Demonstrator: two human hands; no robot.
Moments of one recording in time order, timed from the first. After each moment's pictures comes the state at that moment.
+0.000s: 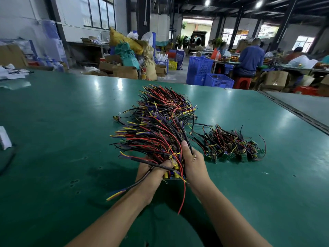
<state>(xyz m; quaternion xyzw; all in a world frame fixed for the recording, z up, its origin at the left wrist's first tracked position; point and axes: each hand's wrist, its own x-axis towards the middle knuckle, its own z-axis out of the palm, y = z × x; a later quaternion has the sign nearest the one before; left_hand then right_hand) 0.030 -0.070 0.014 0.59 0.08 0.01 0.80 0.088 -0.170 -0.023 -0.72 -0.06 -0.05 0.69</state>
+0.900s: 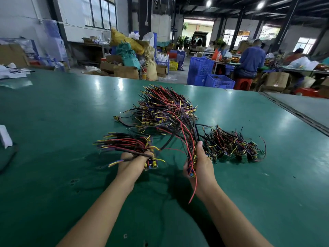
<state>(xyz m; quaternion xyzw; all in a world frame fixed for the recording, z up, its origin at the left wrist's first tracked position) 0.068 -0.003 -0.028 0.68 0.21 0.18 0.68 0.079 -0.177 -0.010 -0.55 0.09 0.02 0.83</state>
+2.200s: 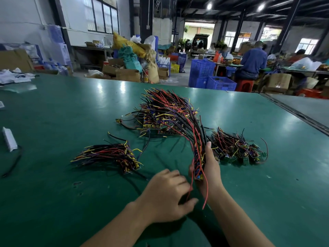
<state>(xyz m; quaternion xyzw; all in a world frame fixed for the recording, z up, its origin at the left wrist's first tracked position) 0.014 -0.053 -0.012 0.90 -0.35 0.23 0.12 0.082 -0.190 -0.011 -0.54 0.06 0.02 0.84</state>
